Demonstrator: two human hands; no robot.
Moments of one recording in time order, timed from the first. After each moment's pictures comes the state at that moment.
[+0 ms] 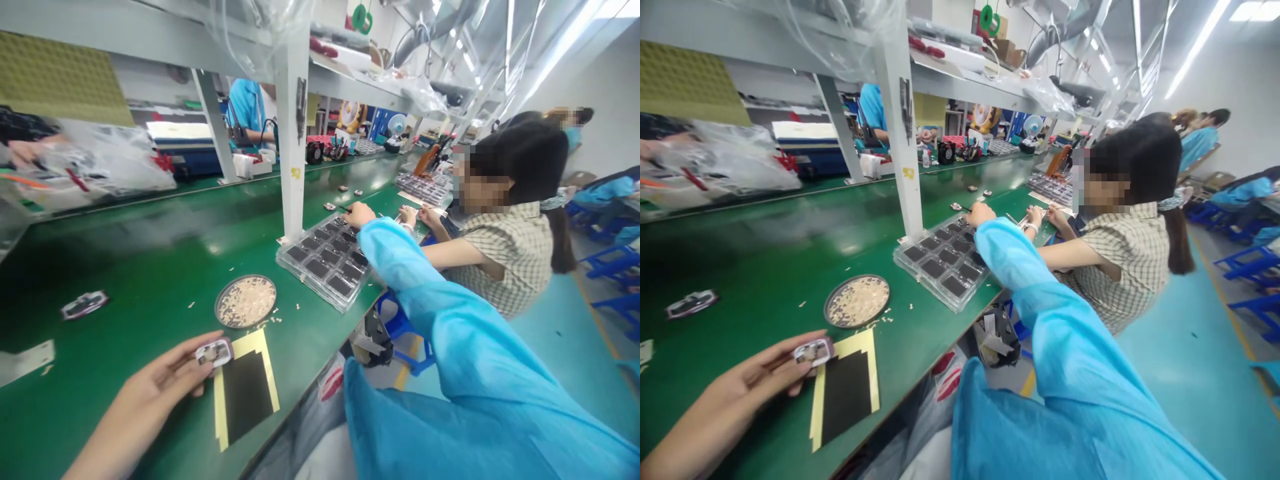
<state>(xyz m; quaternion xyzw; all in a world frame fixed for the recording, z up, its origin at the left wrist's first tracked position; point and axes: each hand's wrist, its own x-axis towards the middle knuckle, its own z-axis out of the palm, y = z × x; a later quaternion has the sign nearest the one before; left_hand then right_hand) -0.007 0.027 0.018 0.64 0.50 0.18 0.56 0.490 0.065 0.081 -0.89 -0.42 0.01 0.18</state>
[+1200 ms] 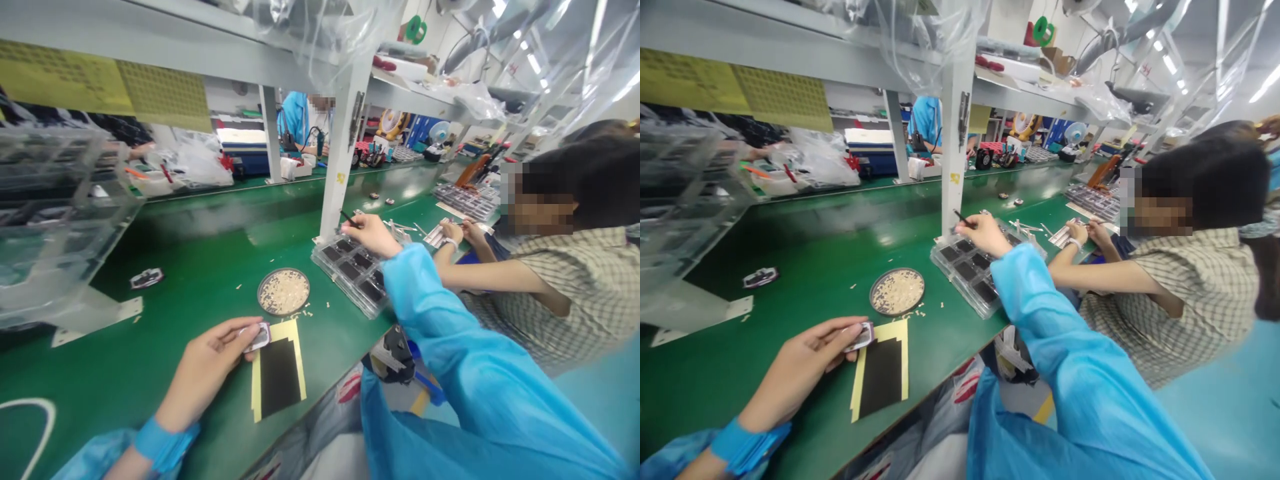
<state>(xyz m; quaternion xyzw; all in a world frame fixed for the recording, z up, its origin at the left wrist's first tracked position) 0.007 0.011 0.017 0.58 0.48 0.29 0.59 0.386 0.049 0.084 -0.74 -0.58 0.11 0.32</state>
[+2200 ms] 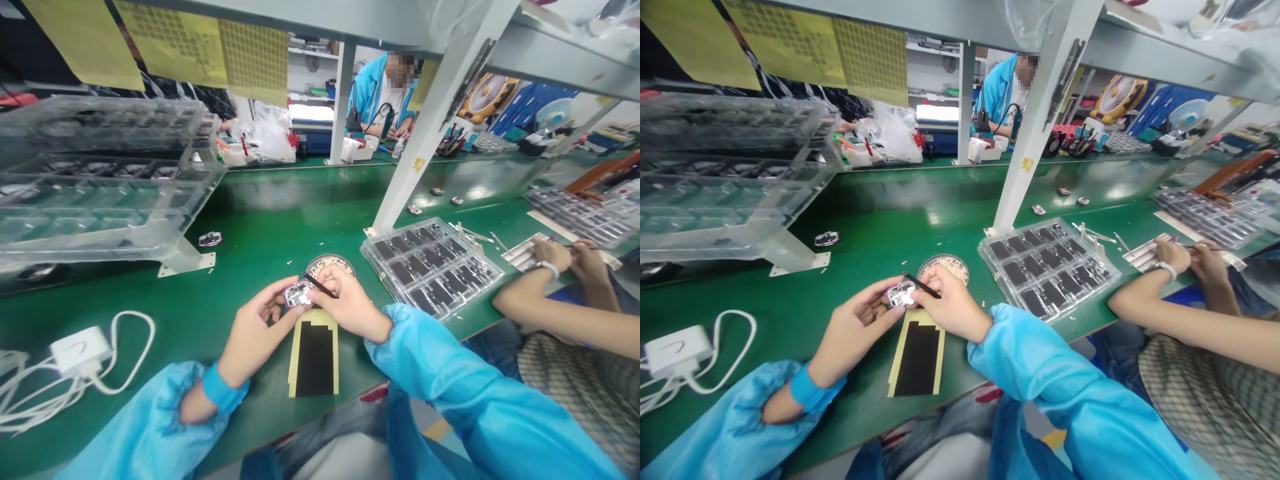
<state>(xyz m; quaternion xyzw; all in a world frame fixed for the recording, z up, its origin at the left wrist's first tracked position) 0.009 0.006 0.008 0.60 0.45 0.42 0.51 0.202 0.007 0.003 -0.42 -0.54 0.56 0.48</state>
